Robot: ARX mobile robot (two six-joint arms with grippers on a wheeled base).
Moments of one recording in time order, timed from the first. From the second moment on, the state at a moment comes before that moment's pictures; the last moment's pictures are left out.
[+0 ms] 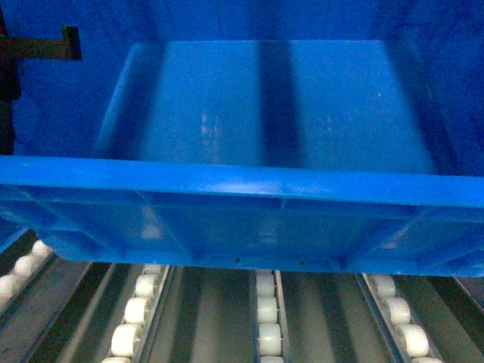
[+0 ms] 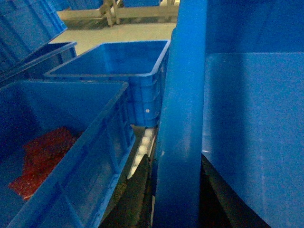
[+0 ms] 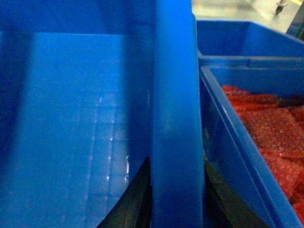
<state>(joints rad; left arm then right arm) -0.32 1.32 0.63 0.50 -0.55 -0.01 0.18 1.25 0.63 0.35 0.21 0.04</state>
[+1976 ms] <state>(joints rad) -0.35 1.45 0.68 0.40 -0.61 -0.15 0.16 1.43 0.64 0.36 0.17 -0.05</state>
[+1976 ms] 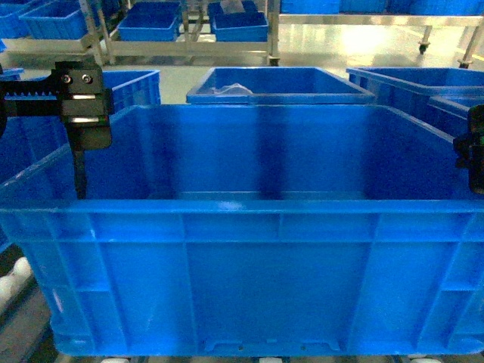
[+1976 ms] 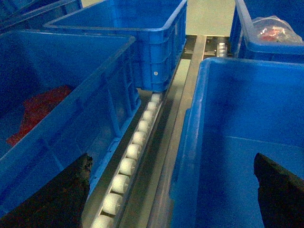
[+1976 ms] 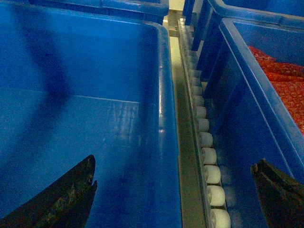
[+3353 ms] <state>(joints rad) 0.00 0.71 0.02 0.69 0.00 -0.02 0.00 0.73 0.02 0.70 0.00 -0.01</state>
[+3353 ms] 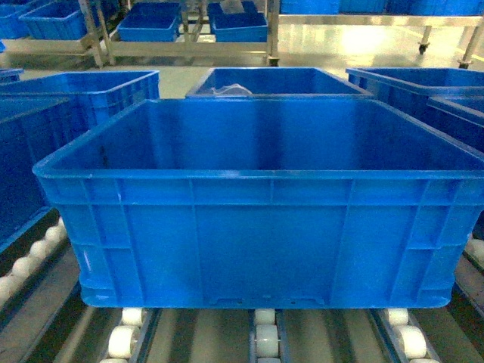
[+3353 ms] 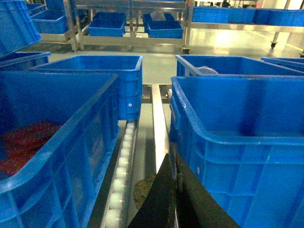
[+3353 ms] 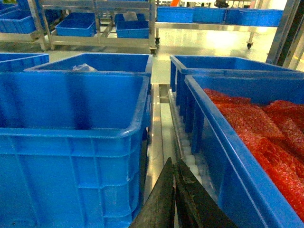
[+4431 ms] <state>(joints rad) 0.00 0.18 0.02 0.18 0.00 -0.02 0.00 0.19 0.01 0.19 0.00 -0.01</state>
